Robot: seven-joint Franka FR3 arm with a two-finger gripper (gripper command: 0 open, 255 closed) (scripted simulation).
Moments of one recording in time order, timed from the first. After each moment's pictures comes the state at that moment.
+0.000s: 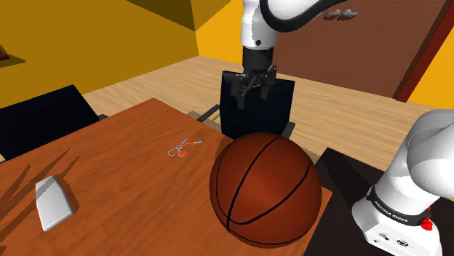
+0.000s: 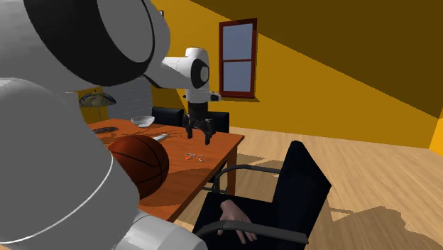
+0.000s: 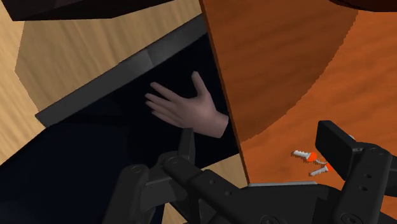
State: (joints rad) arm 0.05 -0.40 0.23 -2.26 0.13 1.90 0.39
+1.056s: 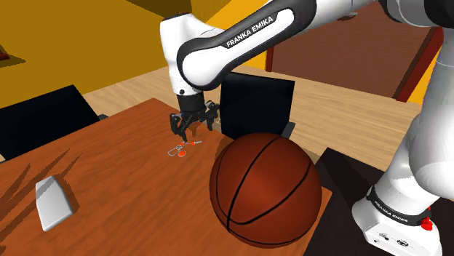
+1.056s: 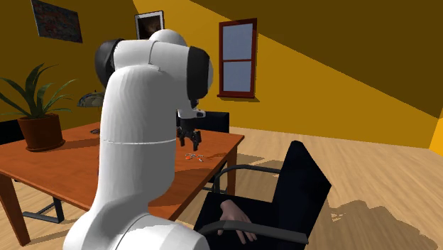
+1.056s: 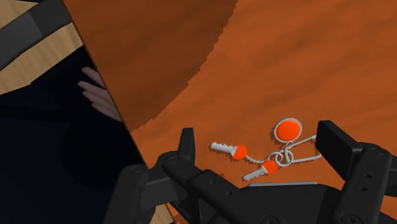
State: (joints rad) arm 0.12 0.21 0.37 -1.85 -0.08 2.05 0.73
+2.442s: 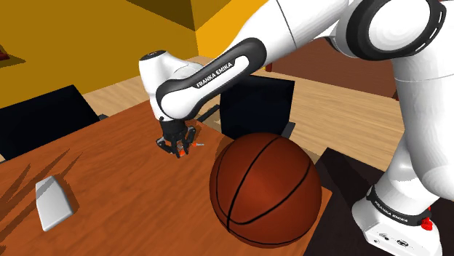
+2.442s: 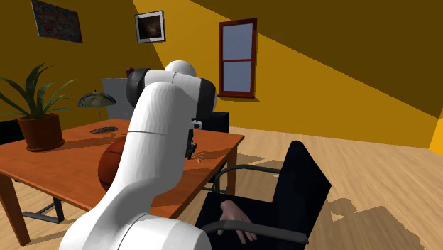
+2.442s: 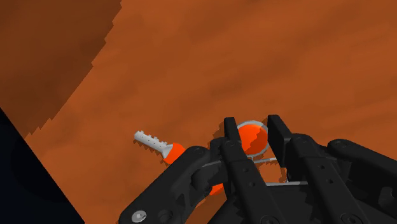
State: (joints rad) arm 0.21 0.51 0.35 -1.61 -0.19 2.09 0.84
